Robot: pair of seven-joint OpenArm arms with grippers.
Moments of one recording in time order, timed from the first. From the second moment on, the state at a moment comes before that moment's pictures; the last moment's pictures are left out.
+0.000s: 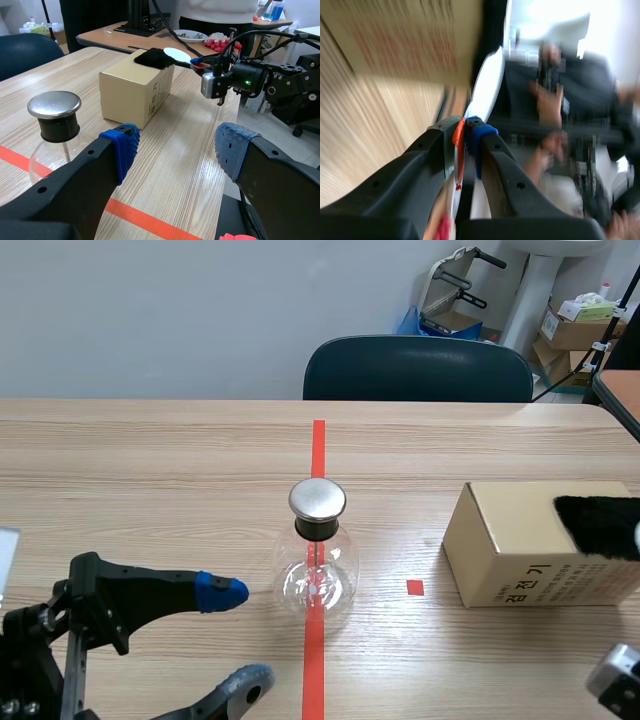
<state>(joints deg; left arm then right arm) 33.7 -38.8 16.0 104.3 -3.5 -39.2 -35.3 -25.2 5.4 29.8 66.0 -75.8 -39.0 31.0</state>
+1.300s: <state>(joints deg) 33.7 -38.8 16.0 104.3 -3.3 -39.2 -35.3 -26.2 7.4 23.5 68.5 -74.7 -38.9 22.2</state>
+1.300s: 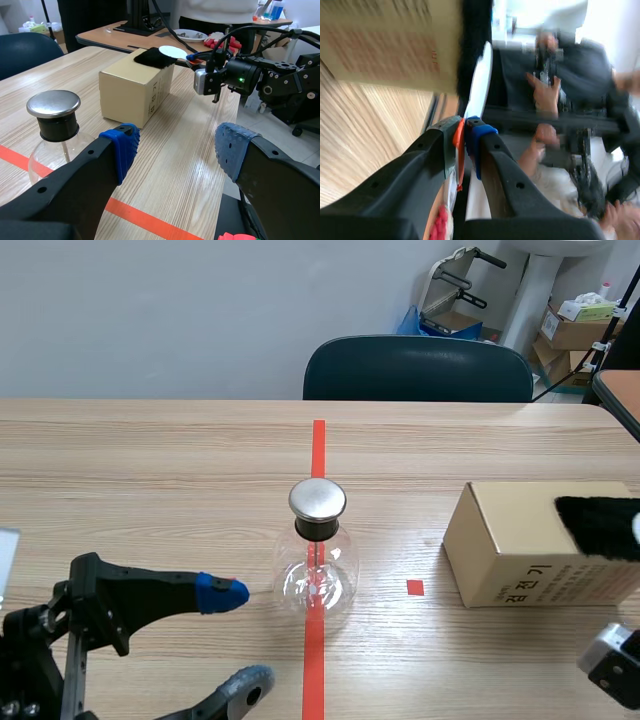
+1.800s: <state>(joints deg) 33.7 -38.8 16.0 104.3 -3.3 -39.3 -35.3 -26.7 6.9 23.2 68.5 -74.8 -39.3 29.0</state>
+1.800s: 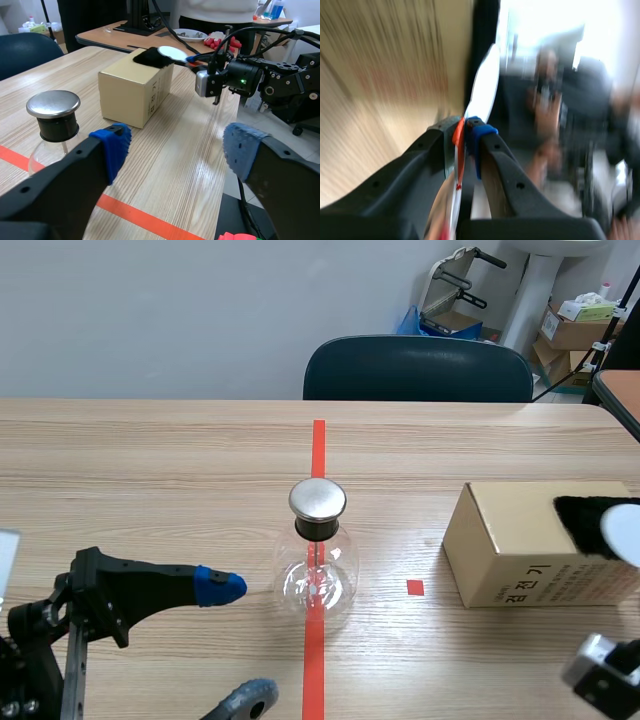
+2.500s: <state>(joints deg) 33.7 -38.8 16.0 104.3 -3.5 -39.3 -35.3 -26.7 5.8 23.3 68.6 -74.7 -39.4 27.6</state>
